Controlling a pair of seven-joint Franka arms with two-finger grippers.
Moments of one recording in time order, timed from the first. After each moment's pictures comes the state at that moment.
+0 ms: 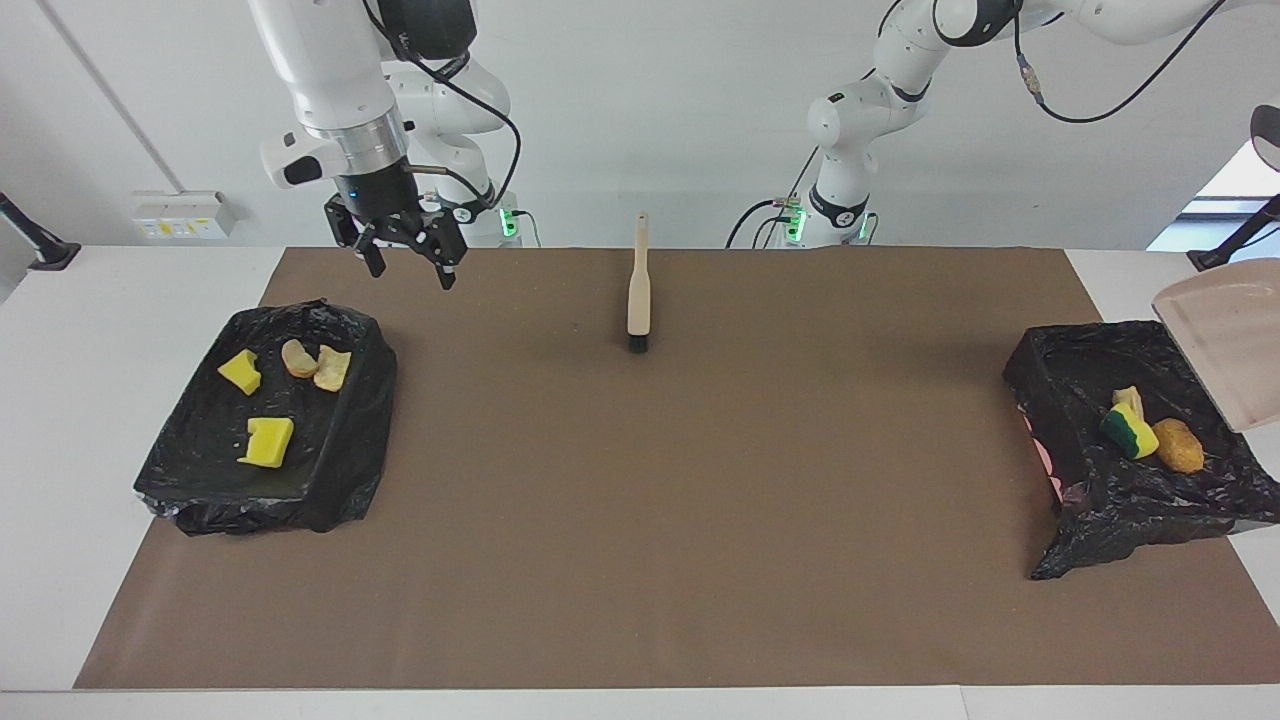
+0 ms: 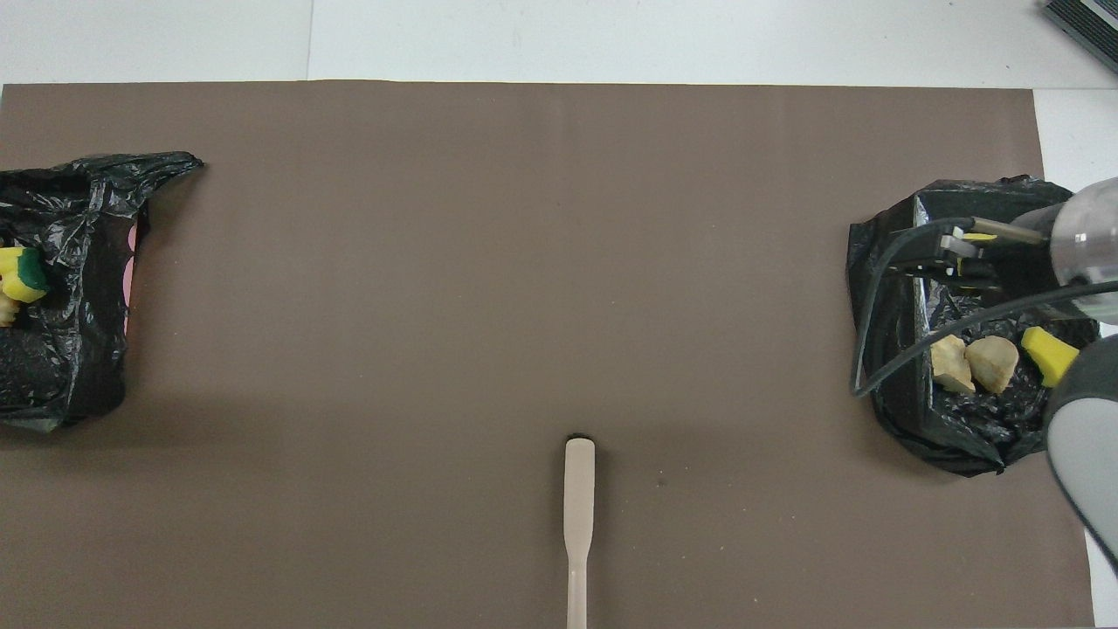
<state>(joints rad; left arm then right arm) 0.29 0.24 0.00 -1.38 0.60 1.71 1.83 -0.02 -0.07 0.02 -1.58 0.02 1.61 0.26</state>
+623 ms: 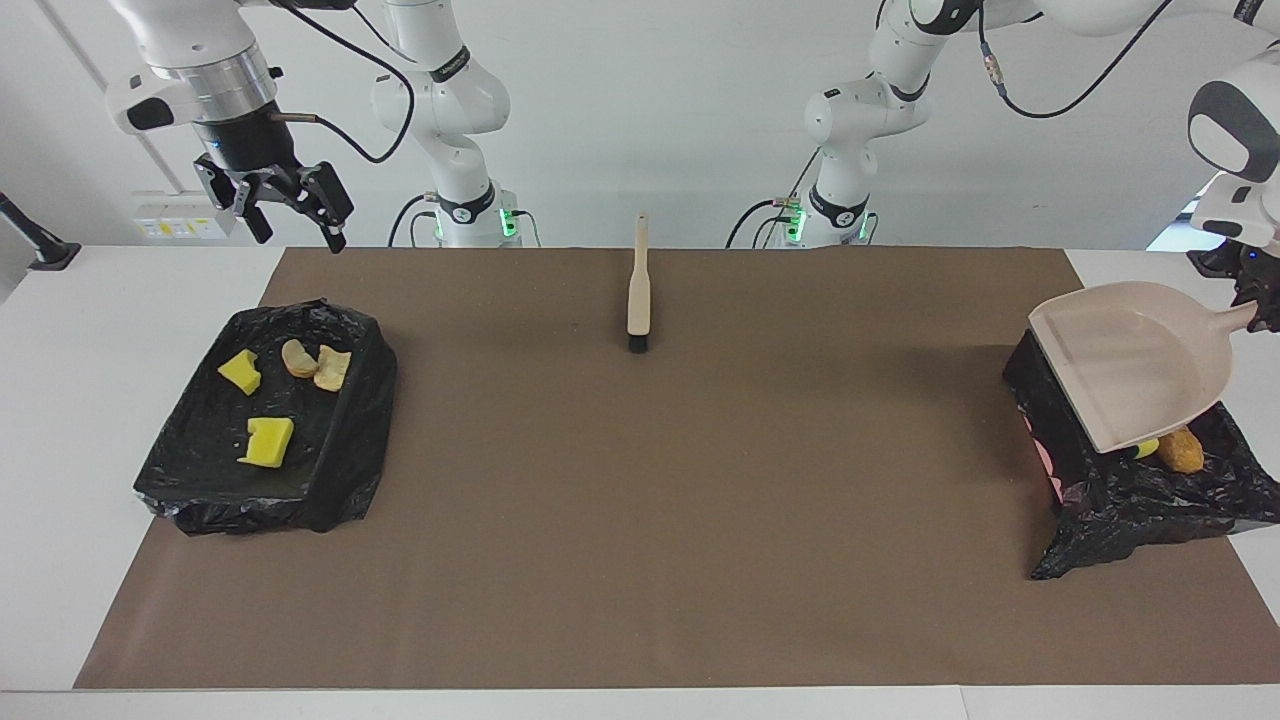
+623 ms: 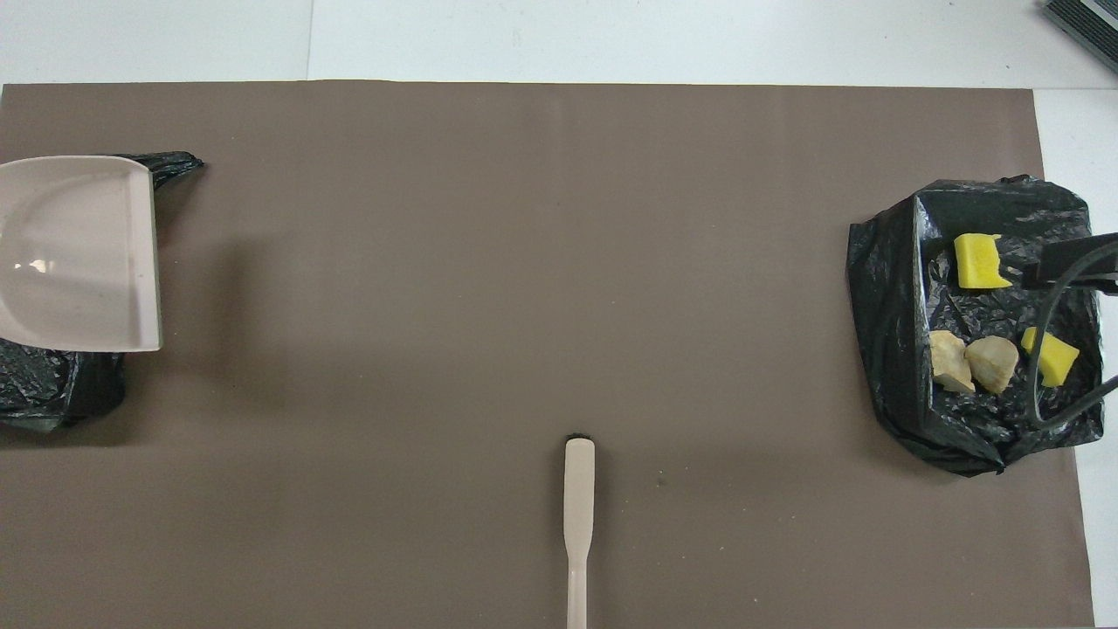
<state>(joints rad) 0.12 0.24 -0.01 -1.46 0.33 1.69 1.51 -0.02 -0.08 -0.04 -1.57 0.02 1.58 0.16</state>
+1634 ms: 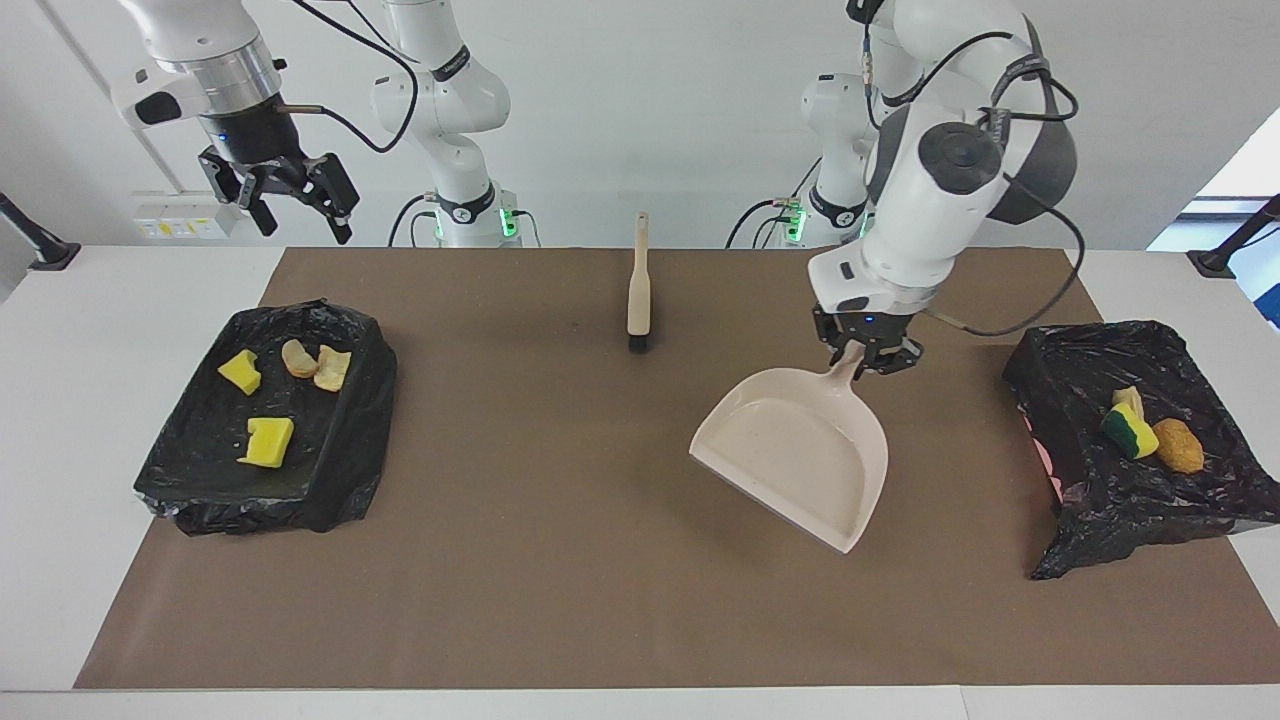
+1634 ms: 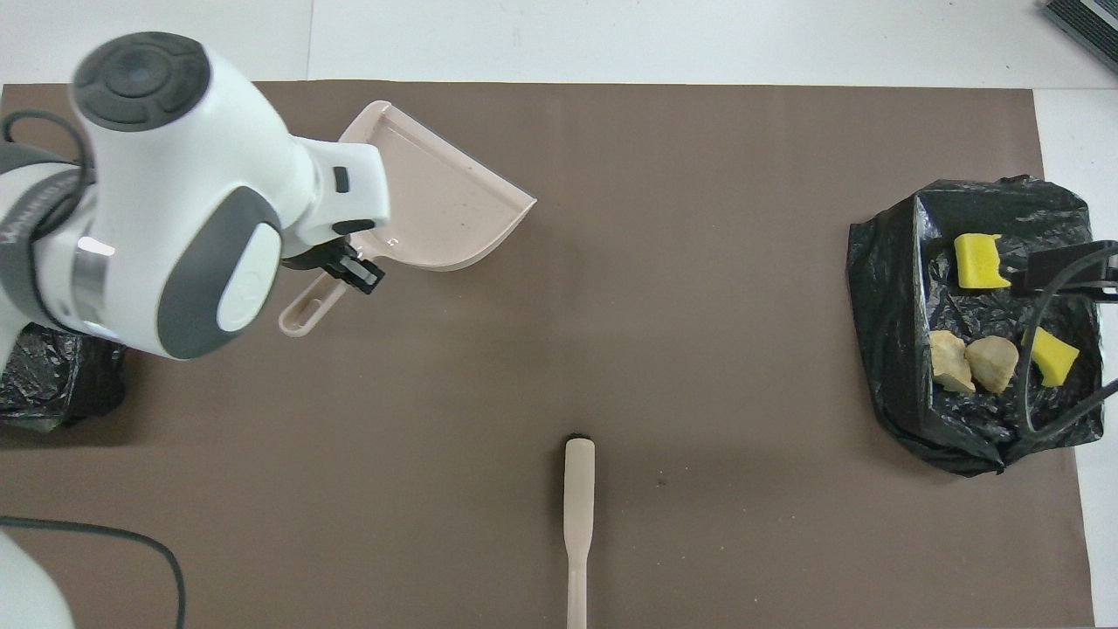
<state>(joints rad) -0.39 0.29 -0.02 -1.49 0.00 1.72 0.22 0.05 -0.09 -0.10 -1.57 0.01 1.56 0.15</state>
